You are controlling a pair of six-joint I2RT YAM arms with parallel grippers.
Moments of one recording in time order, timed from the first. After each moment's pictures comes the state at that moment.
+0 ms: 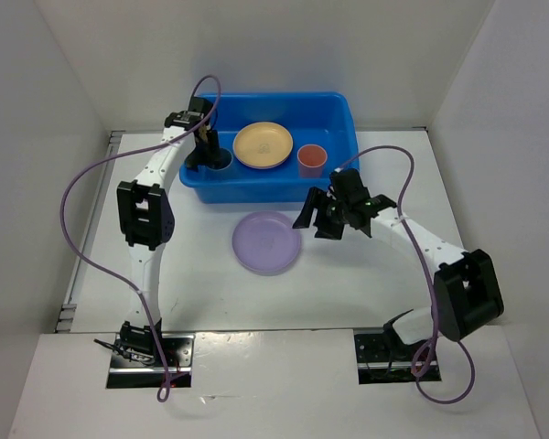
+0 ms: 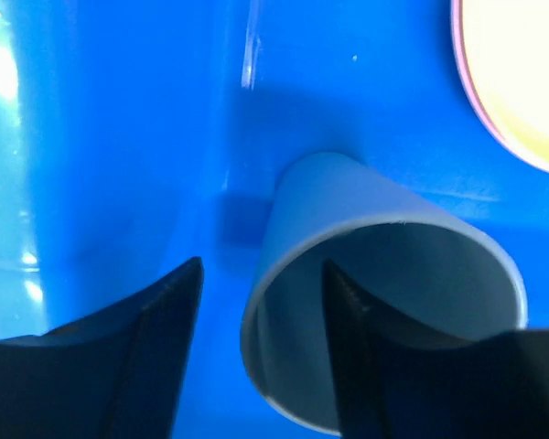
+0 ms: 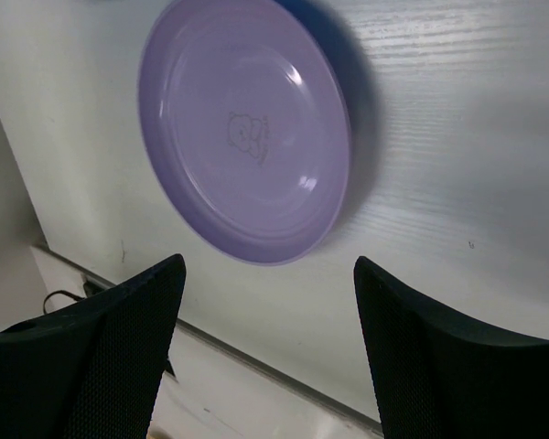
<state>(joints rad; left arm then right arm) -0.18 2.32 2.27 -1.03 -0.14 -0.35 0.44 1.40 0.99 -0.46 -0.26 0.73</state>
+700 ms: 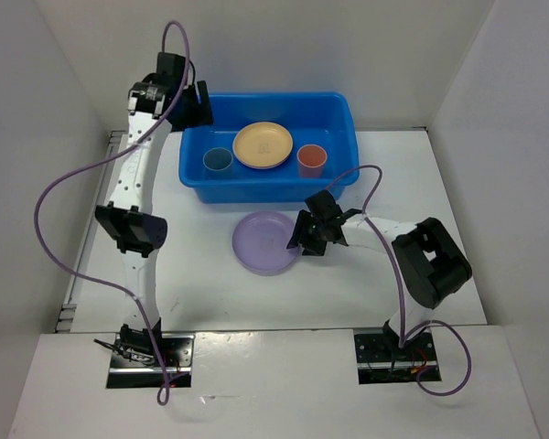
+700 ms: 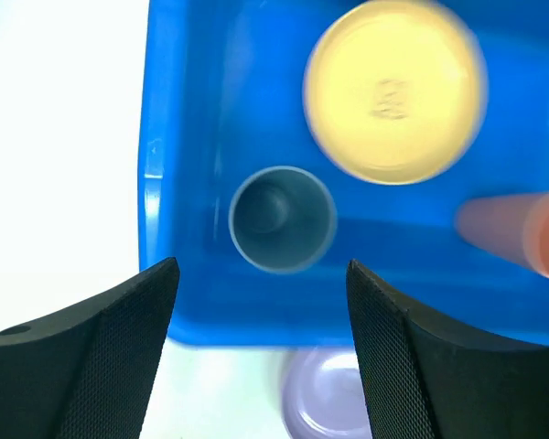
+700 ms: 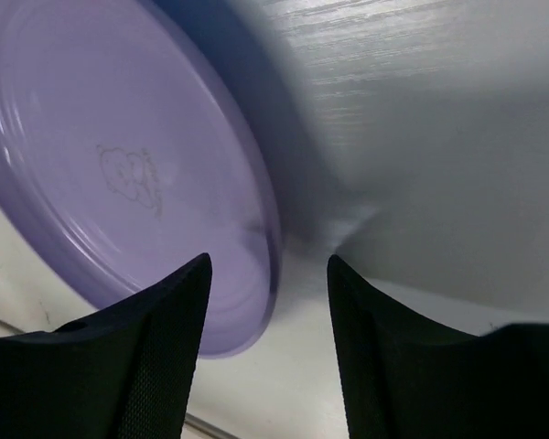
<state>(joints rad) -0.18 2.23 2.68 -1.24 -0.13 -0.35 0.55 1.65 0.88 -0.24 -0.14 0.85</state>
